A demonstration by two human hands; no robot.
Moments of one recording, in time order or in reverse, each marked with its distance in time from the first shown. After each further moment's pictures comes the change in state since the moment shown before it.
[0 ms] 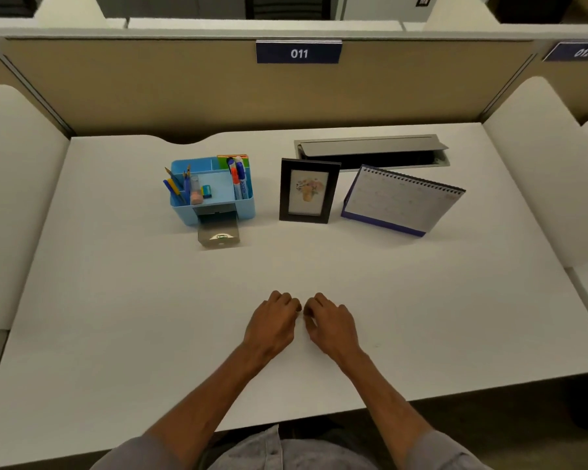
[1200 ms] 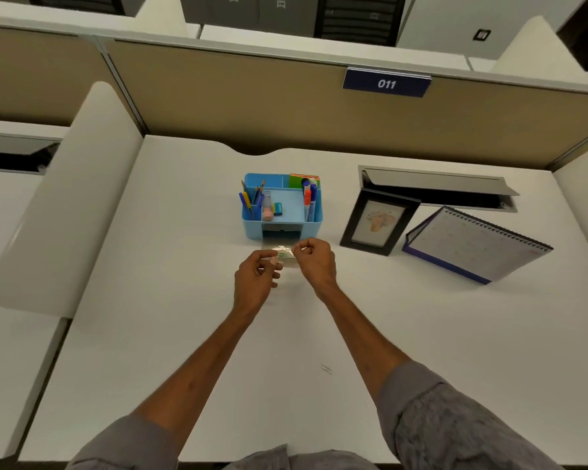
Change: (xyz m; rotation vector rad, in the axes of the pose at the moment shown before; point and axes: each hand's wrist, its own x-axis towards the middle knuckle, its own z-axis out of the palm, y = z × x) left_hand 0.025 -0.140 -0.106 -1.060 0.448 -0.597; right_hand 0.193 -0.162 -0.040 0.822 0.091 0.378
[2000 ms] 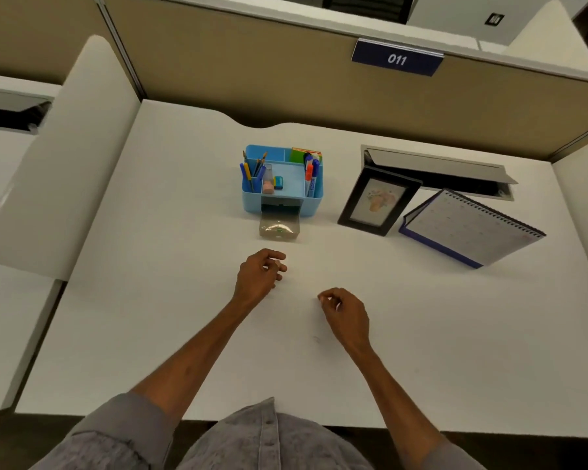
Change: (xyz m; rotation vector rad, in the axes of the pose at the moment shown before) left_hand -0.016 -0.031 -0.004 0.114 -0.170 -0.061; right_hand -0.101 0.120 -0.054 -0.317 -0.012 -0.103
